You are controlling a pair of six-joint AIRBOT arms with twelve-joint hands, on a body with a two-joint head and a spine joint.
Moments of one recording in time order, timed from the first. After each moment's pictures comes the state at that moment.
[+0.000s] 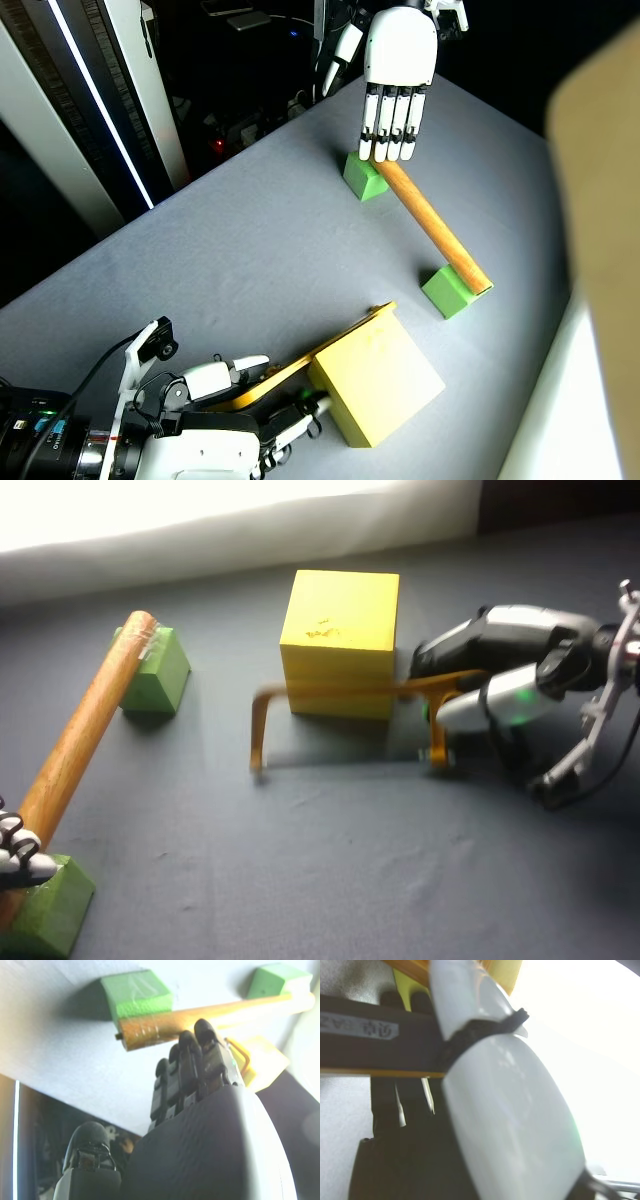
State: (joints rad) left arm 0.73 -0.30 0.73 1.39 -0.36 -0.26; right arm -0.54 -1.35 1.65 -0.71 0.47 0.80
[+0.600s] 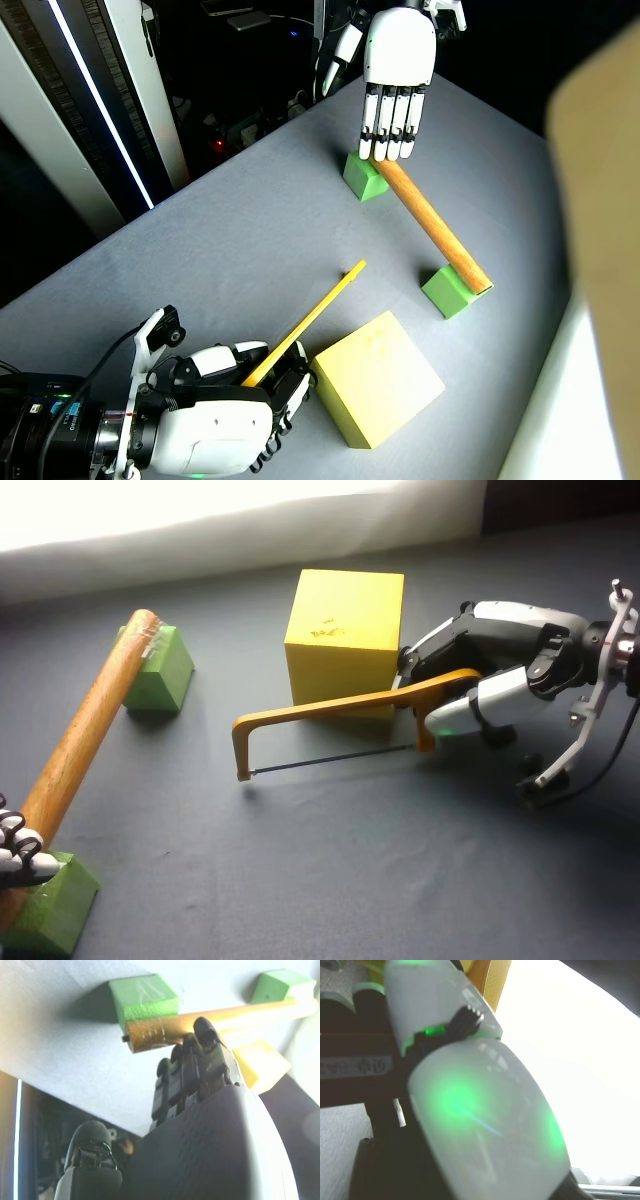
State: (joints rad) left arm 0.74 -0.30 0.73 1.39 -0.36 -0.26; right arm -0.54 -1.35 1.65 -0.63 0.55 0.70
